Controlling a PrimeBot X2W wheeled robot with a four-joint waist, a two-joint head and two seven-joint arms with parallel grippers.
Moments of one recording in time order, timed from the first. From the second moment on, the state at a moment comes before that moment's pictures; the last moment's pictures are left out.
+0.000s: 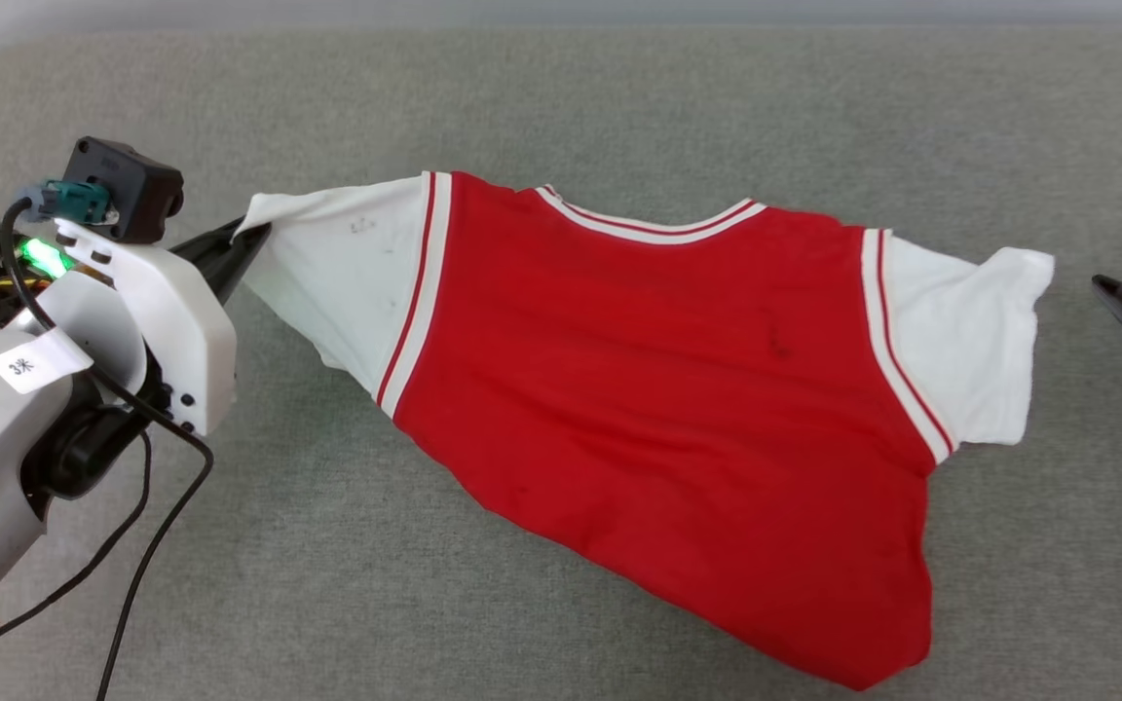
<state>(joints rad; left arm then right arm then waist) -0.94 0.90 -1.03 0.18 -1.00 0.06 0.15 -0.58 -0.66 0.19 0.18 0.56 0.13 0.77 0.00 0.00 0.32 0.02</state>
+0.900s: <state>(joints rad) -0.98 0.89 -1.01 0.12 -0.96 0.09 0.08 -0.83 -0.63 0.53 0.54 0.61 0.13 0.61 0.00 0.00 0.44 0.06</state>
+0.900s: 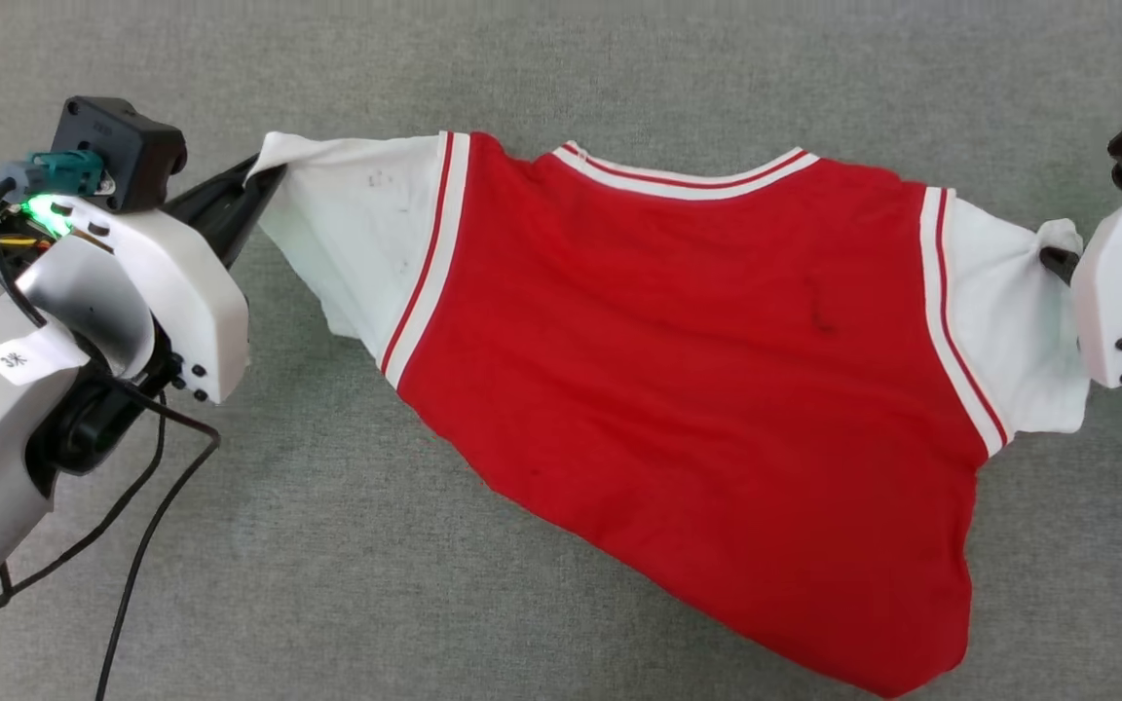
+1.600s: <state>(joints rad) -1.02 0.91 -0.92 -0.01 -0.87 0.16 -0.11 -0.79 -0.69 0.38 0.30 0.58 0.13 0.22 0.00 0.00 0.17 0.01</state>
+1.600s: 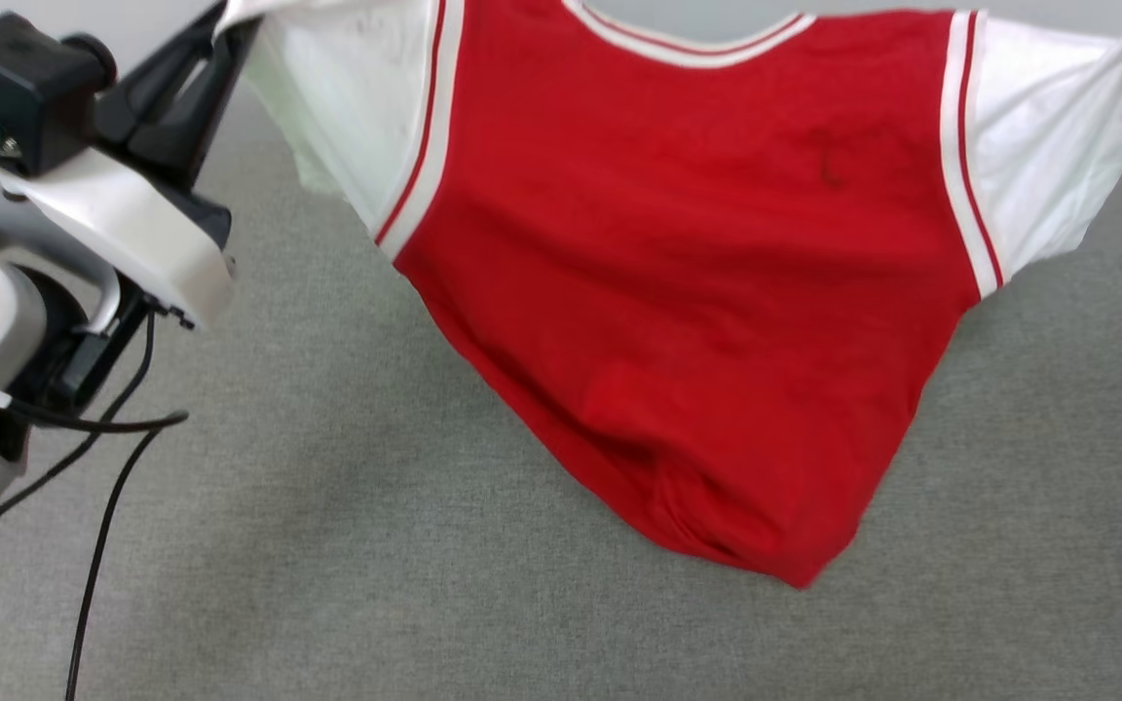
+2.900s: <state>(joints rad) -1.93 0.60 -0.80 0.67 -0.73 -0.07 -0.15 -1.78 -0.52 0.42 0.63 0.27 0.13 0.15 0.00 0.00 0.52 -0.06</state>
